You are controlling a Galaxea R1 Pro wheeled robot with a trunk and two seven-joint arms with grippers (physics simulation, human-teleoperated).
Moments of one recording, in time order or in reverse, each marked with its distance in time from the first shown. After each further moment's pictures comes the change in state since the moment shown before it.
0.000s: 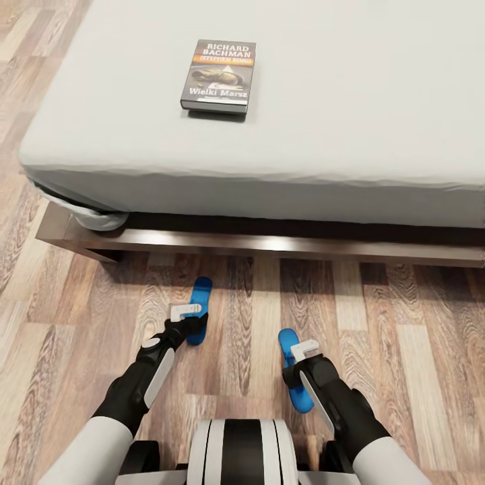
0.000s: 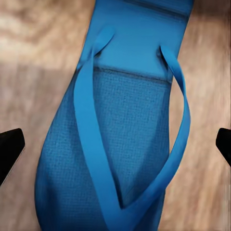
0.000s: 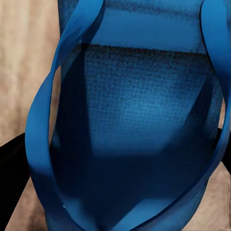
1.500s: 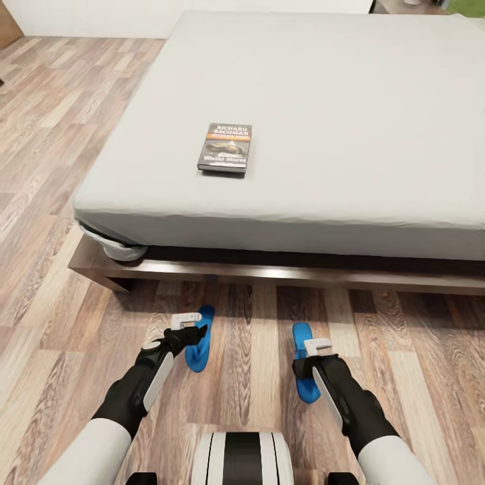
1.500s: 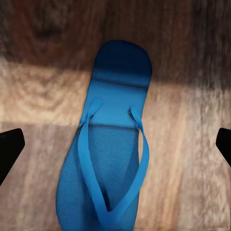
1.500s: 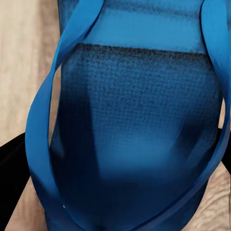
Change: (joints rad) left arm 0.005 0.007 -0.001 0.034 -0.010 0.102 0.004; right arm -0.003 0.000 -0.147 0.036 -0.003 -0.120 -0.010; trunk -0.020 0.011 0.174
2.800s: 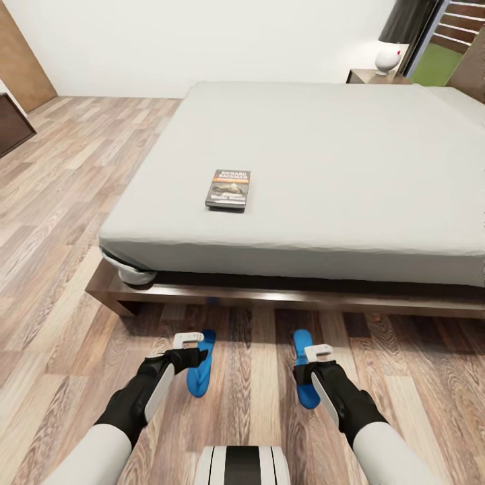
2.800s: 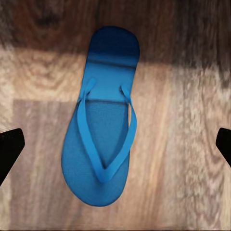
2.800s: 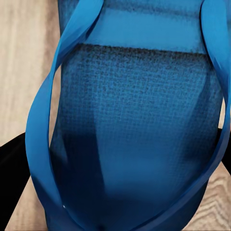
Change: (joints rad) left arm 0.011 0.000 -0.010 0.102 0.002 0.126 -0.002; right arm -0.076 0.003 -0.018 0.267 0.001 -0.164 -0.001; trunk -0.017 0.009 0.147
